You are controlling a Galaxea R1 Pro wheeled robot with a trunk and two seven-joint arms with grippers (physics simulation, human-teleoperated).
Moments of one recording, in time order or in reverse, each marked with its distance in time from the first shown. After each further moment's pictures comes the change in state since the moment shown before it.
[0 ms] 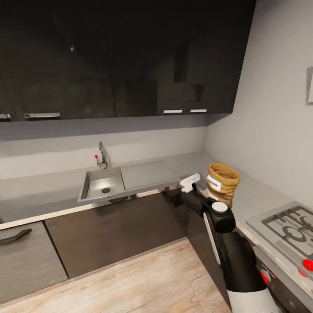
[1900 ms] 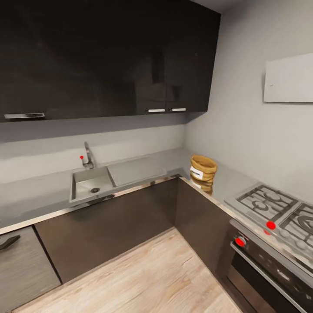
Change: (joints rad) left arm -0.013 0.020 -0.010 -0.001 -0.011 0.000 0.001; right arm 0.321 -0.054 -0.168 1.302 -0.092 -0.888 -0.211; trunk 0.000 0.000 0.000
